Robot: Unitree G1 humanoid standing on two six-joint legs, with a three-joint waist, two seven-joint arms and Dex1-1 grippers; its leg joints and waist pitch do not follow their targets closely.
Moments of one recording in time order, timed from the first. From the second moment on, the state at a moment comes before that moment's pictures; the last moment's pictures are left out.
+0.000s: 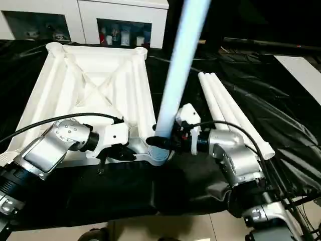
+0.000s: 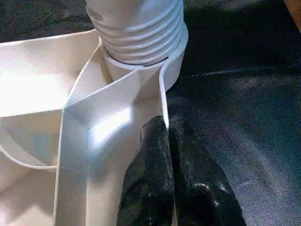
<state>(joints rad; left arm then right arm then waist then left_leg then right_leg) -0.63 0.53 -0.50 0.21 0.04 0.34 -1.19 -0.52 -0.41 0.22 0.35 0.33 0.25 1.11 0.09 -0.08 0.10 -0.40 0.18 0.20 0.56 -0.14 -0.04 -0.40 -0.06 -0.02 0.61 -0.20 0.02</state>
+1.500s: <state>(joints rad) -0.63 0.53 -0.51 0.18 0.04 0.35 -1.21 -0.24 -0.30 0.02 0.22 0.50 0.25 0.95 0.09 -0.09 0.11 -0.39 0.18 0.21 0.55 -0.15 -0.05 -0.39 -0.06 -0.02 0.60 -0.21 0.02</state>
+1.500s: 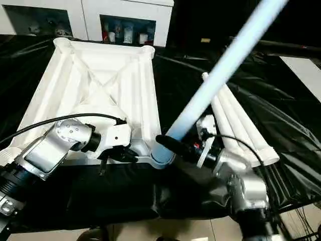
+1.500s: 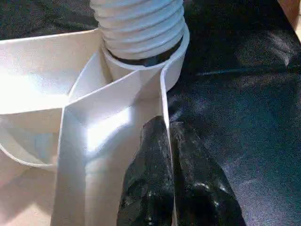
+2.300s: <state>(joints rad) -0.63 0.54 -0.51 0.18 0.05 0.35 -1.22 -0.27 -0.37 0.15 0.13 0.35 0.17 0.95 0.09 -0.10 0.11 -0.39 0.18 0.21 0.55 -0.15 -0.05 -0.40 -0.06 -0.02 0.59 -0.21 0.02</state>
